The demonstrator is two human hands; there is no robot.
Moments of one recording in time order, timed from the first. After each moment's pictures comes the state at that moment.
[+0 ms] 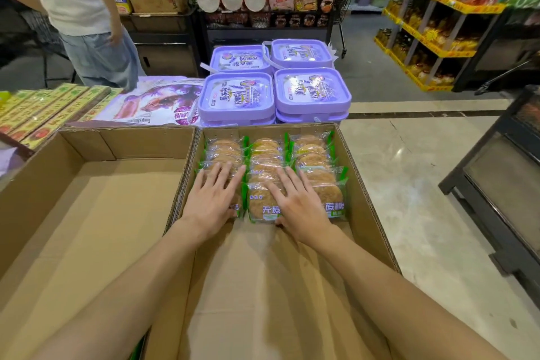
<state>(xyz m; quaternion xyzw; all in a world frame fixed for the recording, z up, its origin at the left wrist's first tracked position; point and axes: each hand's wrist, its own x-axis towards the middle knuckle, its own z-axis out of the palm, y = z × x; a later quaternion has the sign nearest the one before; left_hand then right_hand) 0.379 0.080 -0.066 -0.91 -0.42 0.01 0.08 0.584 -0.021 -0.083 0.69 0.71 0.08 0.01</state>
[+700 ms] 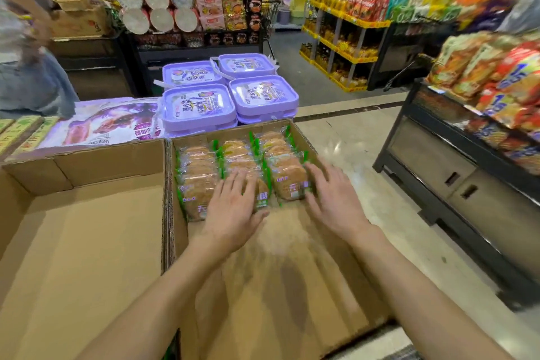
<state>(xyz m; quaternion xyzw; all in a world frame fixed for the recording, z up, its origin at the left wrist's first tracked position) 0.389 -0.004 -0.026 -0.95 -0.29 -0.13 -0.05 0.575 -0.149 -0.007 0.82 0.54 0.08 -0.15</state>
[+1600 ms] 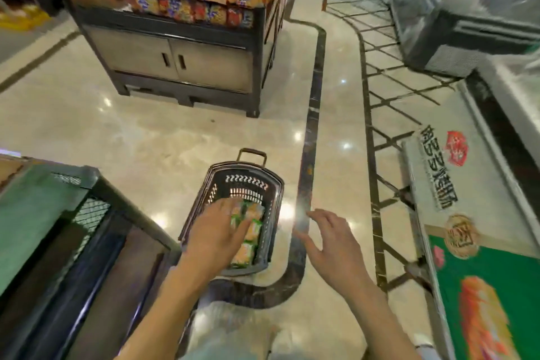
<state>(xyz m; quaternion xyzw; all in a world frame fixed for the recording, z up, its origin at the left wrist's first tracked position) 0.378 -0.533 -0.115 -0.95 0.16 0.05 -0.27 0.300 -0.768 -0.104 0.97 -0.10 -0.03 -0.23</state>
